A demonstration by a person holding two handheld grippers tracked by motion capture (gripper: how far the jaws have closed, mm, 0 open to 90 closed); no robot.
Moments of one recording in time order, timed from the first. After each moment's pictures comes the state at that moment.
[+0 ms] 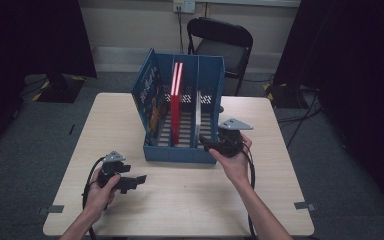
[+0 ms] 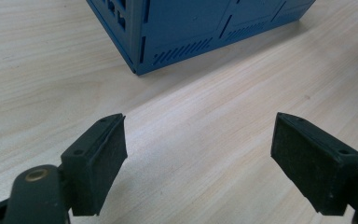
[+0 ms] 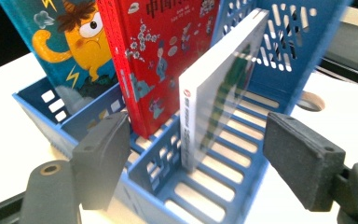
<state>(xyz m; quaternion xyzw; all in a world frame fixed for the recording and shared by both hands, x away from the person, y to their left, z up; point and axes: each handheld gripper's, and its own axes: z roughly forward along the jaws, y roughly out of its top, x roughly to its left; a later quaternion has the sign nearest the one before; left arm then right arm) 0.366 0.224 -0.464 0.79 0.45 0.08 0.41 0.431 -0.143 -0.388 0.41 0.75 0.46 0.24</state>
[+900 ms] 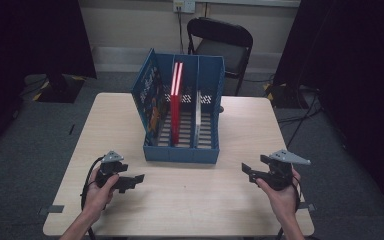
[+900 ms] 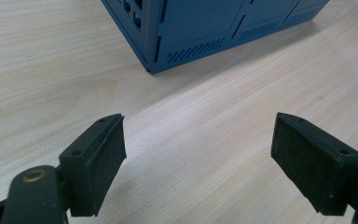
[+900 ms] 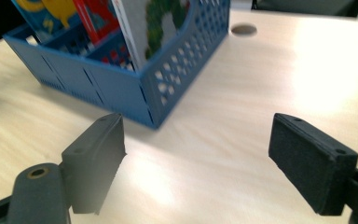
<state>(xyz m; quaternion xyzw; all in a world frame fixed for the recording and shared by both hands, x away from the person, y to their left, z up) 0.365 0.228 -0.463 0.78 0.46 0.10 0.40 0.347 -0.266 -0.411 0.48 0.73 0.44 0.21</state>
